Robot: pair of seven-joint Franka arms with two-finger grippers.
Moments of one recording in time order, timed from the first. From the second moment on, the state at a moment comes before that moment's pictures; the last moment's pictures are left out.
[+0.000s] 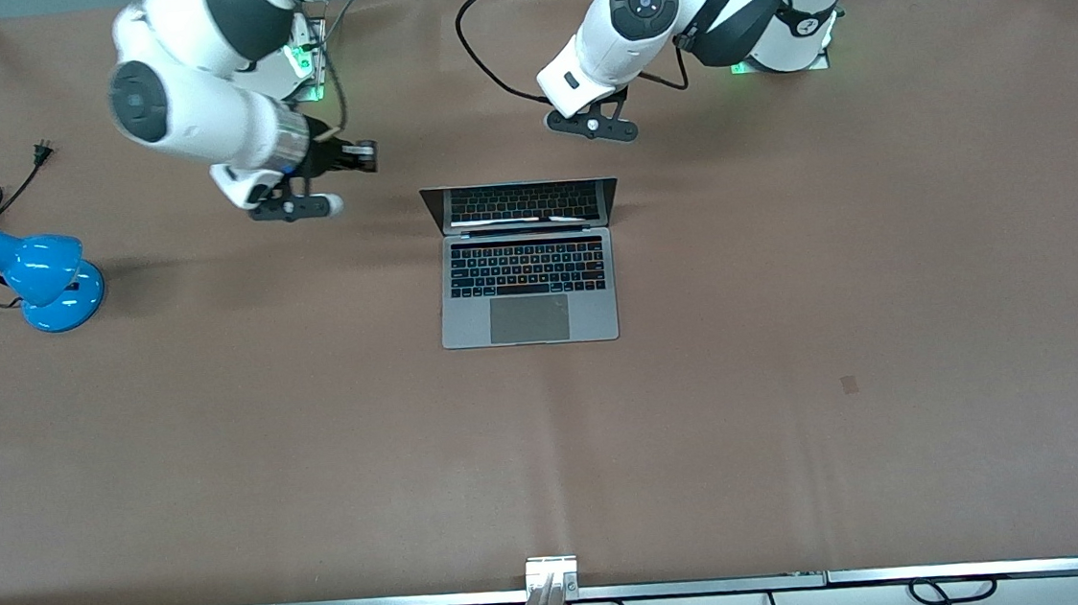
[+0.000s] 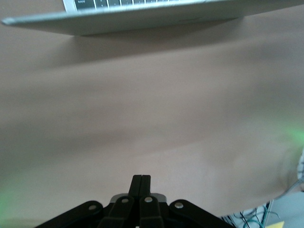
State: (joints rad) left arm -0.01 0.08 -0.85 -2.15 -0.38 2.07 -0.53; right arm 0.39 -0.04 0.10 -2.18 0.46 1.98 0.40
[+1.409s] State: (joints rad) left arm 0.06 0.18 -0.88 -2.28 -0.38 2.81 -0.35; right arm 0.50 0.25 0.09 -2.04 0.52 2.25 0.46
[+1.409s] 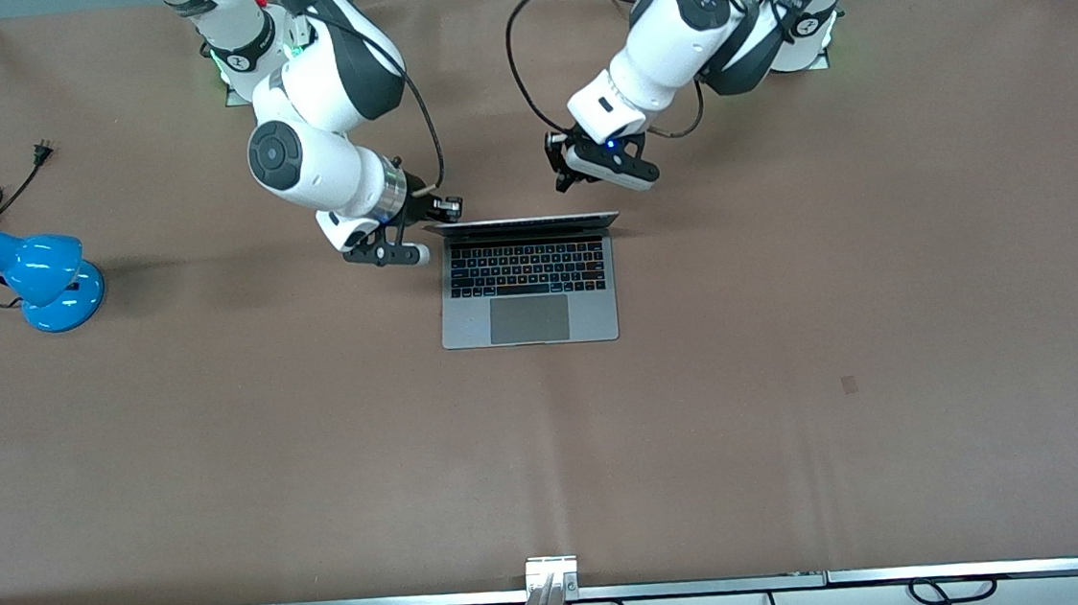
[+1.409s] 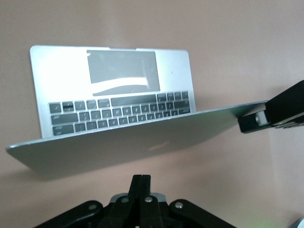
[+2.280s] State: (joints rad) left arm 0.06 0.49 -0.78 -2.26 -0.38 3.09 -0.07; right arm 0.49 0.46 0.06 -1.83 0.52 2.26 0.42
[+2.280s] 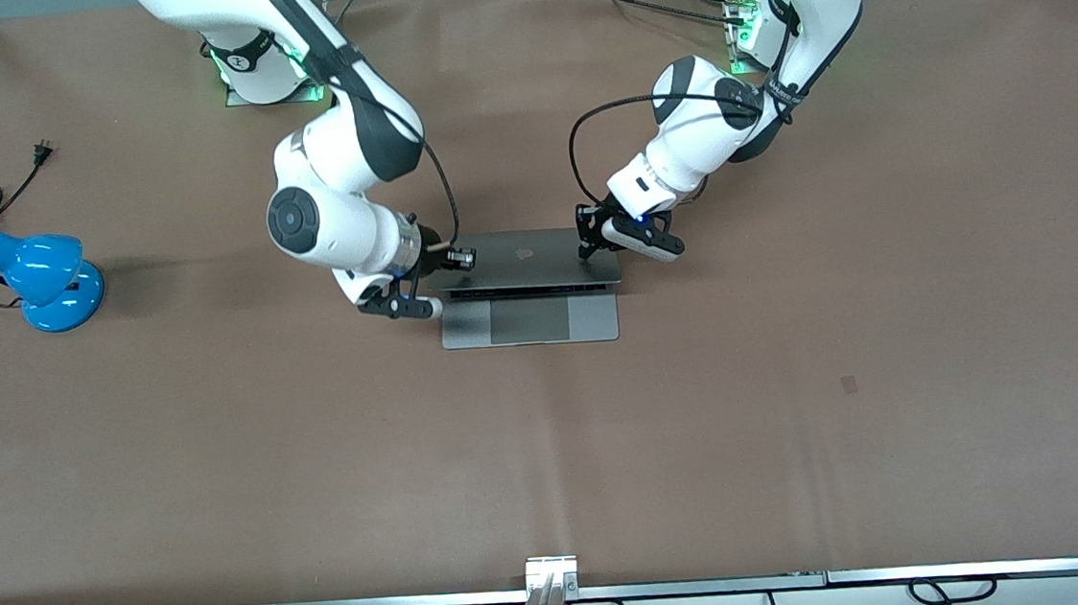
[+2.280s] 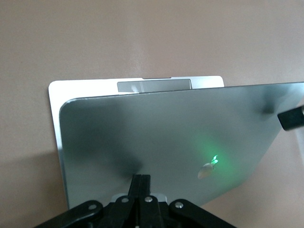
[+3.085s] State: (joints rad) left arm -0.03 0.64 -0.63 -2.14 -0.38 3.09 0.05; right arm 0.46 0.65 0.06 -1.69 0.52 2.30 0.38
